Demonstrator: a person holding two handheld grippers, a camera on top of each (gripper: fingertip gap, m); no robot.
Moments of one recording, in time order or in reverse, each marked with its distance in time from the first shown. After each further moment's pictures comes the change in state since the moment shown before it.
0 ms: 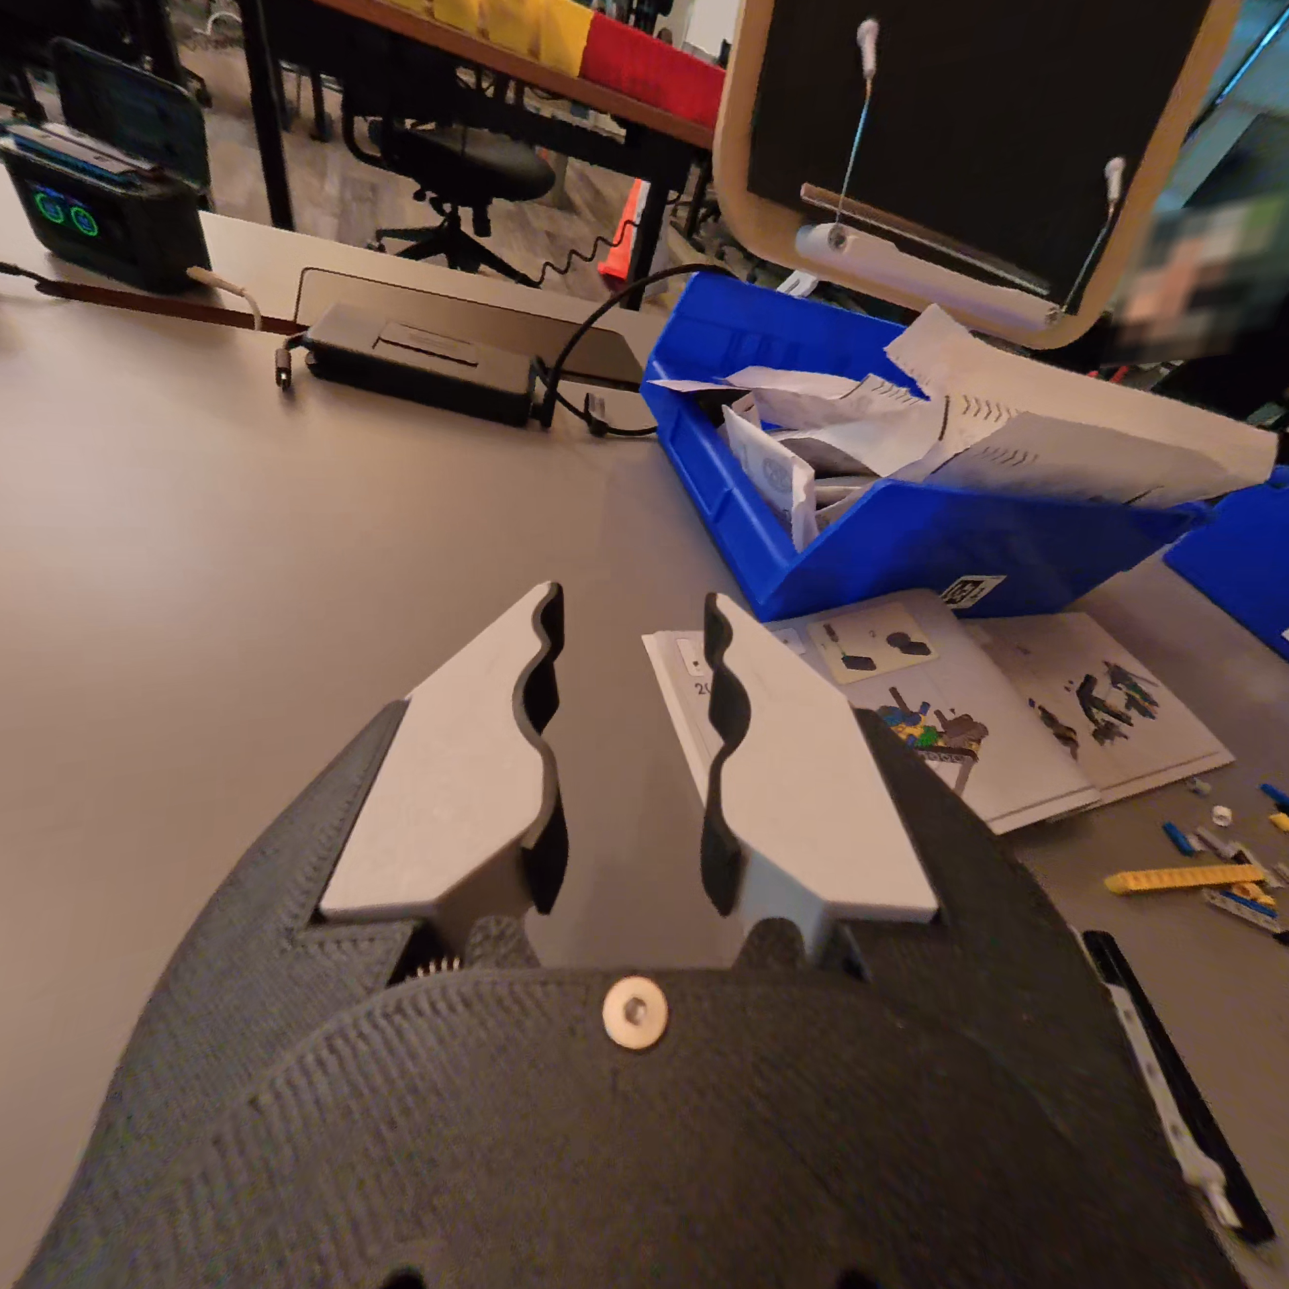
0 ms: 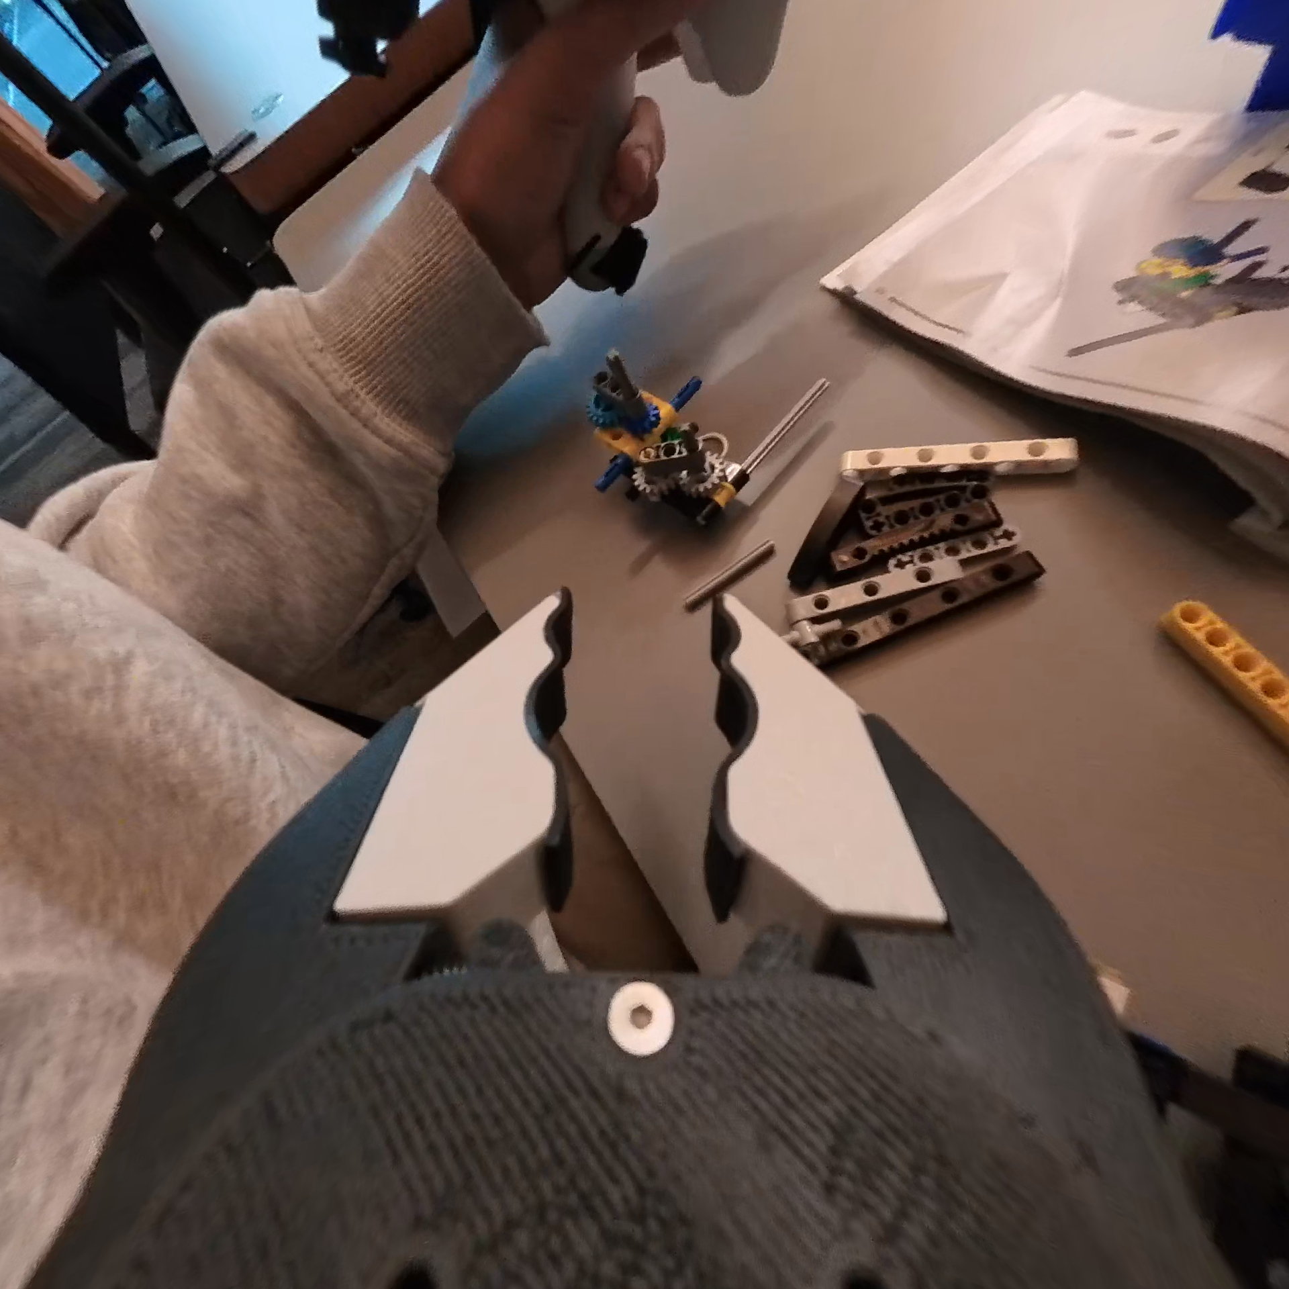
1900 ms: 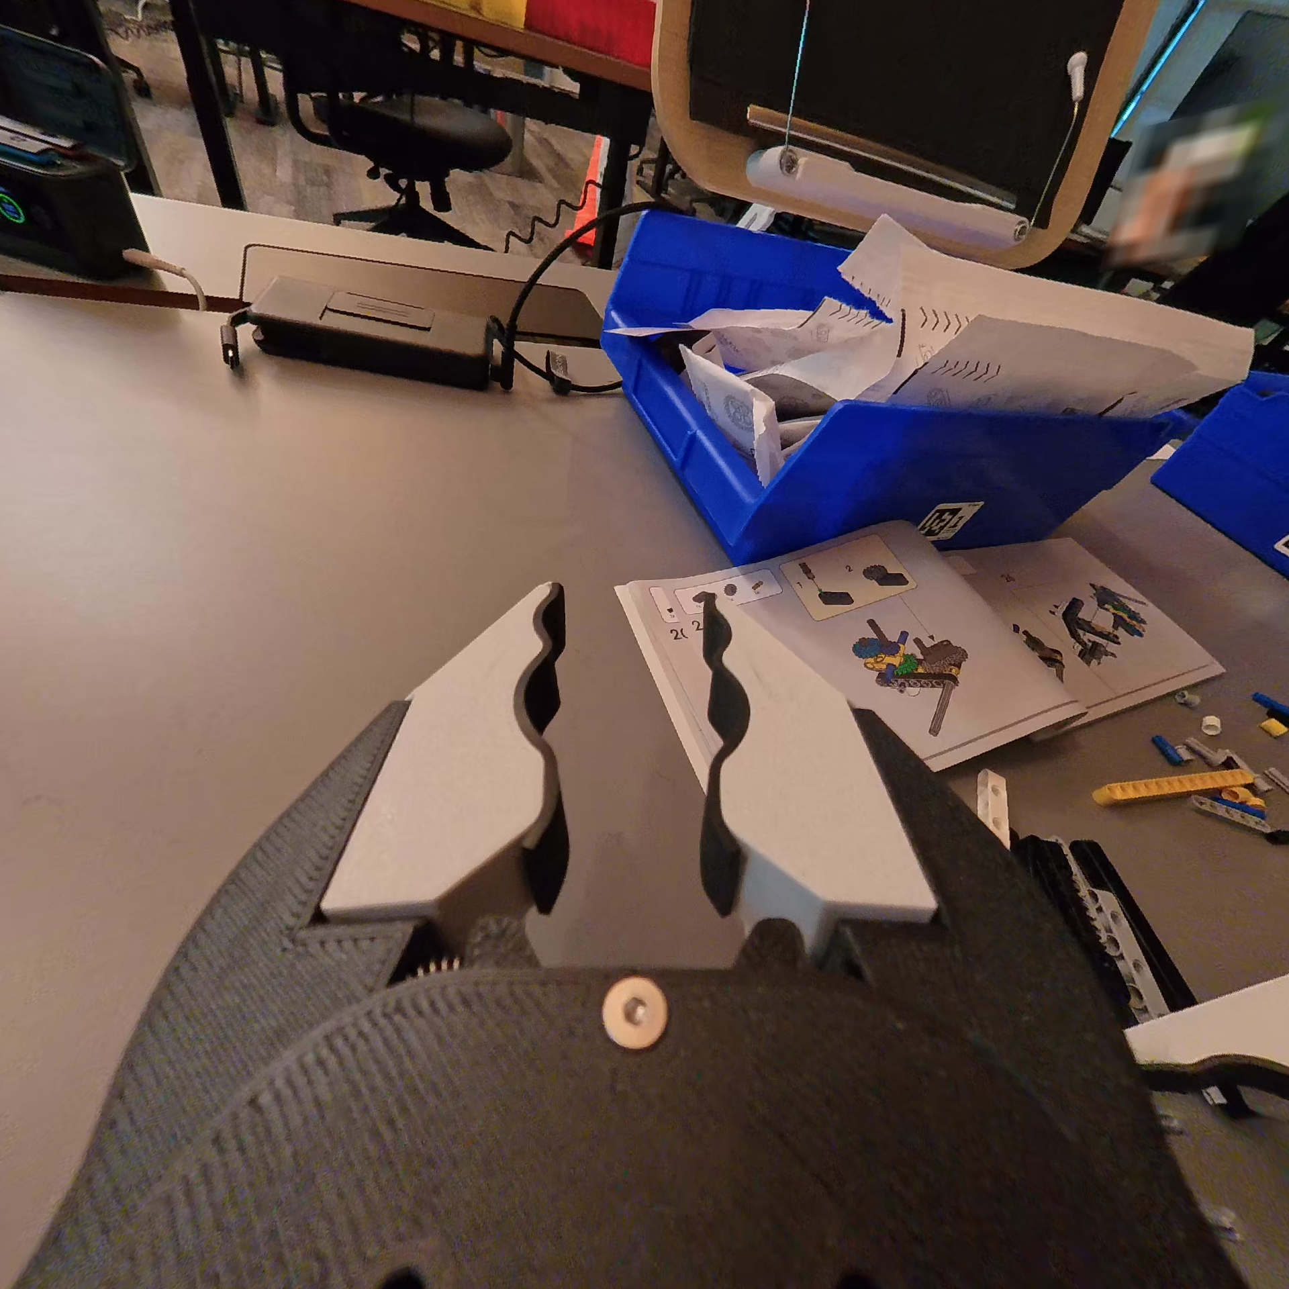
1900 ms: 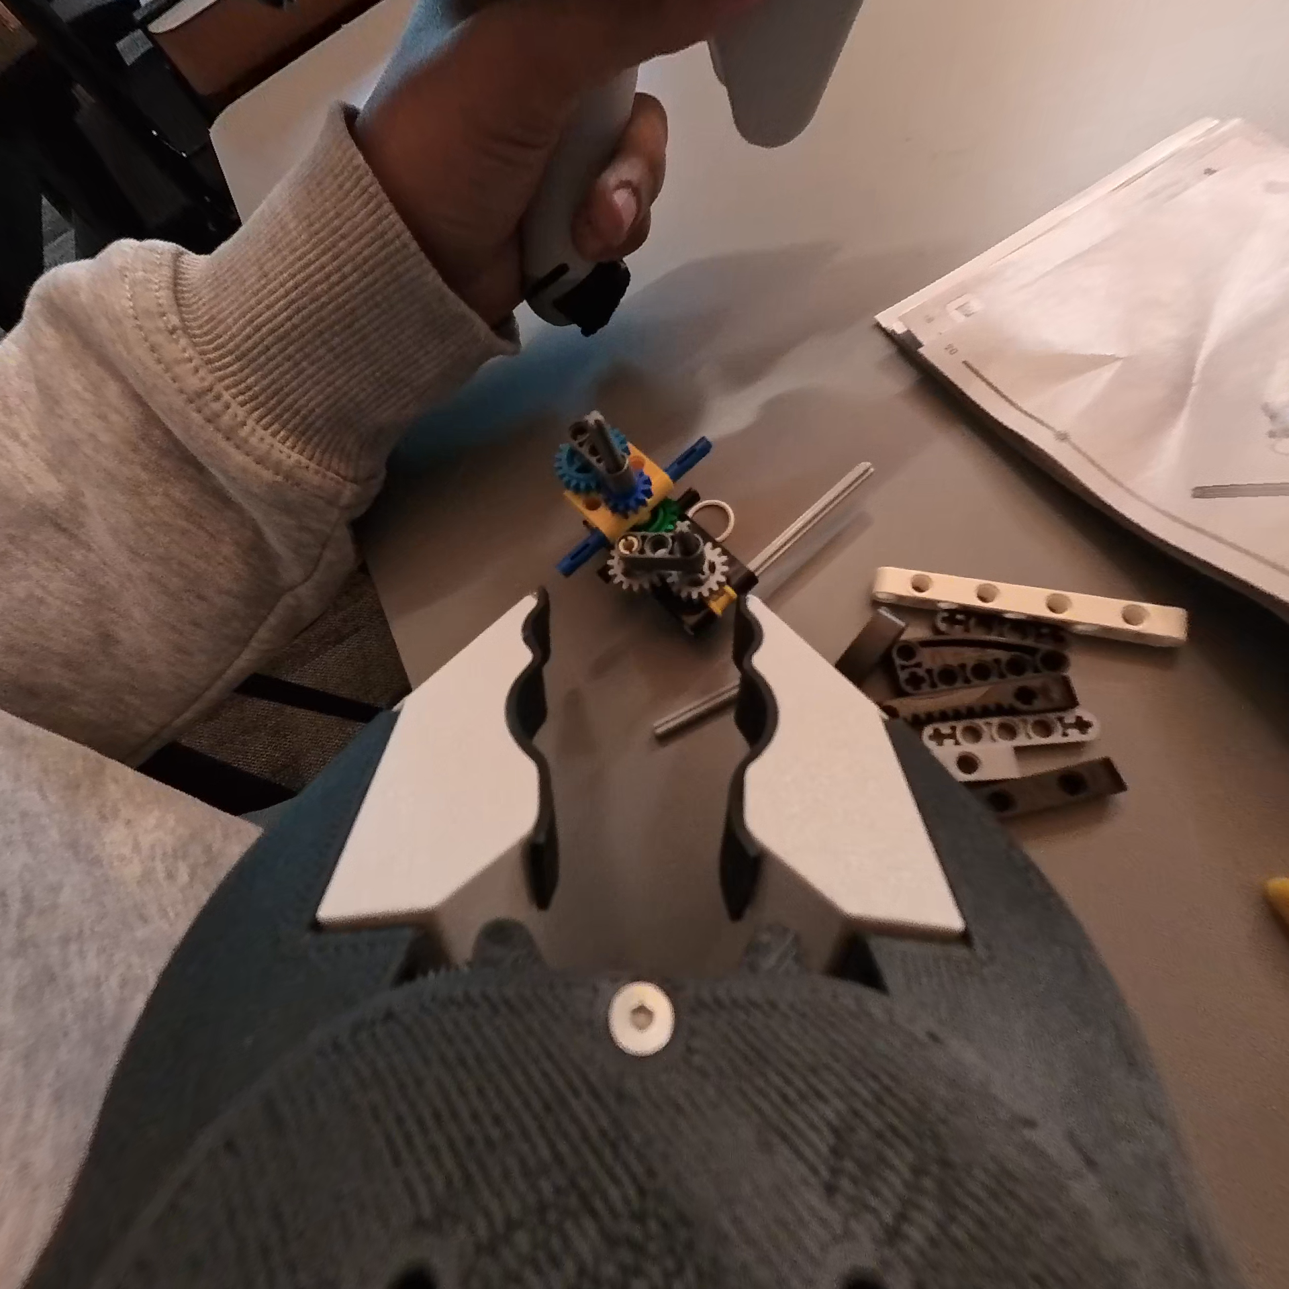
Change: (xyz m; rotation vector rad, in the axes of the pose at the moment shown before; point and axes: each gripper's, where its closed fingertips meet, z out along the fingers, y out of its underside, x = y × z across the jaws) left arm 0.013 0.018 -0.009 -0.042 0.038 0.068; right arm 0.008 -0.008 0.062 -0.070 -0.018 -0.122
